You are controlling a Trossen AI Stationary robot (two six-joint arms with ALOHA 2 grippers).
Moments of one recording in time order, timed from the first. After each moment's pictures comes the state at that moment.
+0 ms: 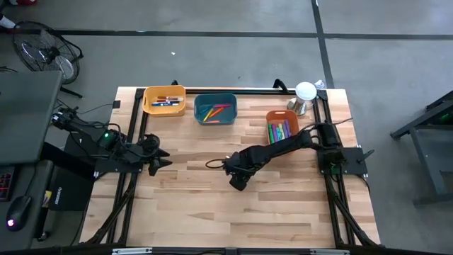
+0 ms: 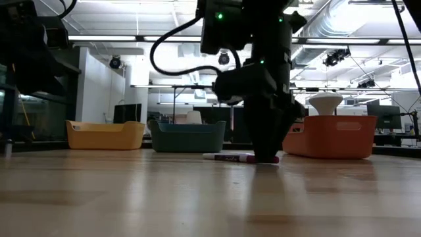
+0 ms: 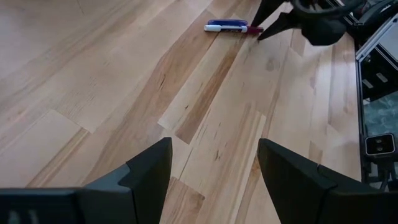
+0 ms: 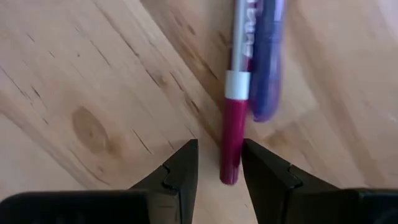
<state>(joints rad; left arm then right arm) -0.47 0.36 0.38 -0.69 -0.39 -0.95 0.15 2.05 1.42 -0.82 0.01 0.80</state>
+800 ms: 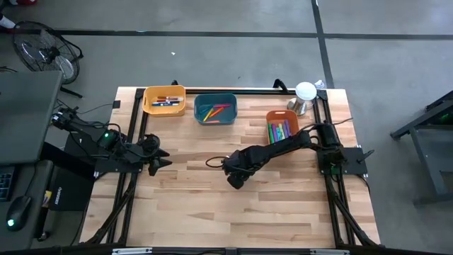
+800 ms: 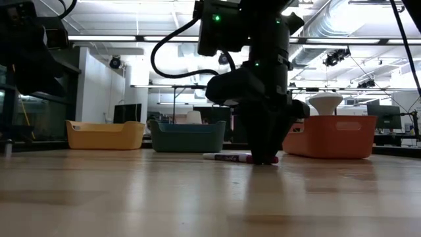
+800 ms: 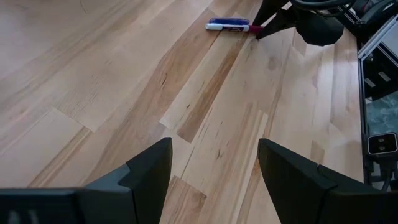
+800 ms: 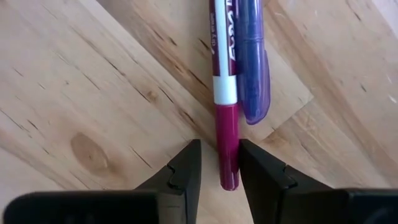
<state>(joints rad) -0.47 0.36 0.38 -0.69 -0.39 -0.95 0.15 2.12 1.43 -0.80 0.01 0.95</state>
